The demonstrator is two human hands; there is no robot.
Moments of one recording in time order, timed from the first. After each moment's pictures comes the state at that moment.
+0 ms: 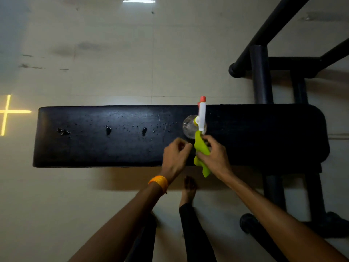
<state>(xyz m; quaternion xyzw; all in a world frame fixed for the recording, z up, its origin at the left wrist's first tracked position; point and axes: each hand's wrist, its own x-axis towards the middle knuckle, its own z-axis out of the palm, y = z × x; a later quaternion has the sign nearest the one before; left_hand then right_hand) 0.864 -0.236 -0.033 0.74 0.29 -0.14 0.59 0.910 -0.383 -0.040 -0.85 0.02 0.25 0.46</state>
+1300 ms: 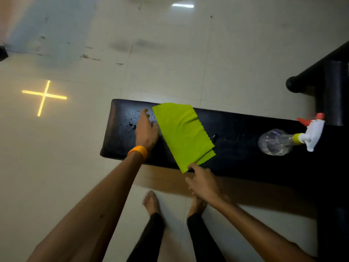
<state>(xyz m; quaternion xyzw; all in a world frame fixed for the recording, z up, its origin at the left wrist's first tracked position) 0.823 0.102 -0.079 0.80 0.40 -0.04 0.45 0.790 -0.135 -0.076 -0.87 -0.09 0.44 0.21</state>
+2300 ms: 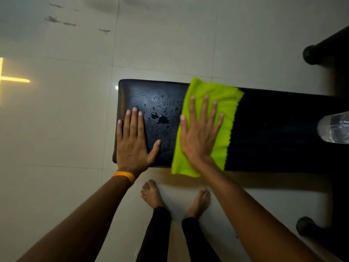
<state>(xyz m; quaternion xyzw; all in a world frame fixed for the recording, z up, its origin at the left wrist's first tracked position) 0.708 0.229 -0.210 0.98 0.14 0.01 0.11 0.817 0.067 -0.186 -0.99 -0.09 0.07 0.04</state>
